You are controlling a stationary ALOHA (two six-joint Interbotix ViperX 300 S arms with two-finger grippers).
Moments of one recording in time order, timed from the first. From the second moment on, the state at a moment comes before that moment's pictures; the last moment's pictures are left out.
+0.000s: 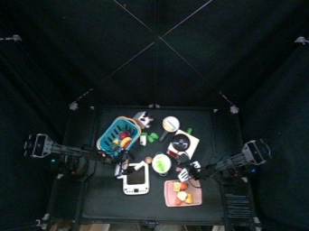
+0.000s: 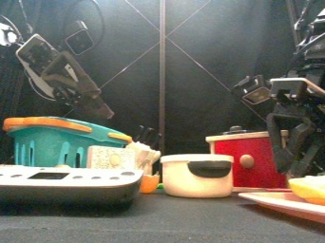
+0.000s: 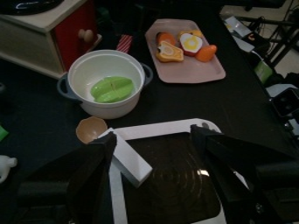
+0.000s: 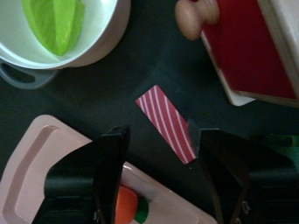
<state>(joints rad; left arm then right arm) 0.02 -0.33 1.08 0.53 -0.39 -0.52 0.31 -0.16 0.89 -0.60 0.59 1.70</state>
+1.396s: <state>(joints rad) -0.01 -0.08 0.89 0.43 0.00 -0.52 0.31 -0.11 0.85 -0.62 0.58 1.70</state>
